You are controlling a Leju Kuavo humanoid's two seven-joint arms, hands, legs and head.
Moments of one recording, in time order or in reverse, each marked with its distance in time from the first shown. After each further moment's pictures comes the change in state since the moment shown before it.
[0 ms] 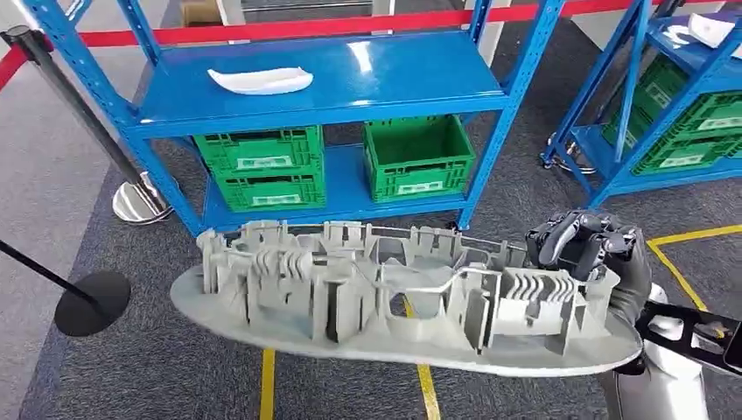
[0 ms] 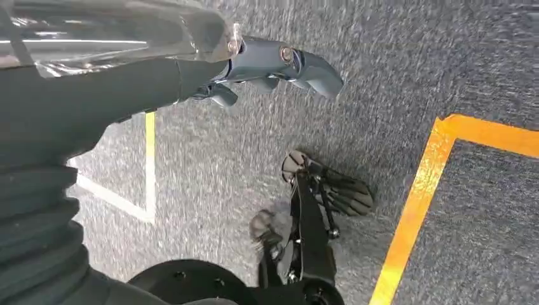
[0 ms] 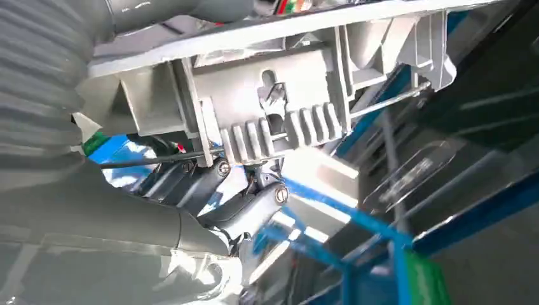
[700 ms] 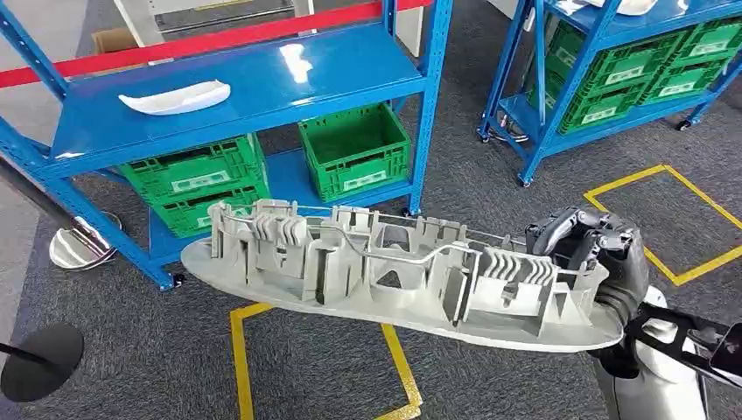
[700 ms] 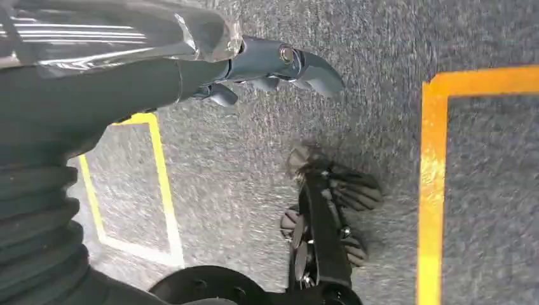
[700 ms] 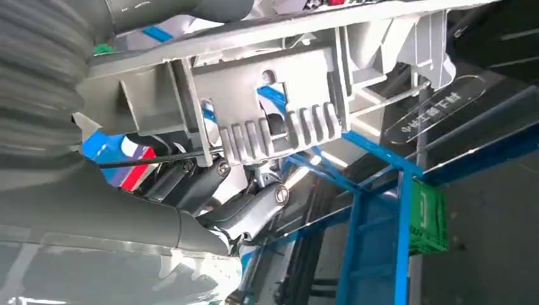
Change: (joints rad) left arm -0.006 0.020 -0.019 0.000 -0.061 -0.013 0.043; right arm -0.006 -0.010 0.029 -0.017 0.048 -0.107 -0.025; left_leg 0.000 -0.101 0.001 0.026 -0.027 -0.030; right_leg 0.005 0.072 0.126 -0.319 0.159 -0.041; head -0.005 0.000
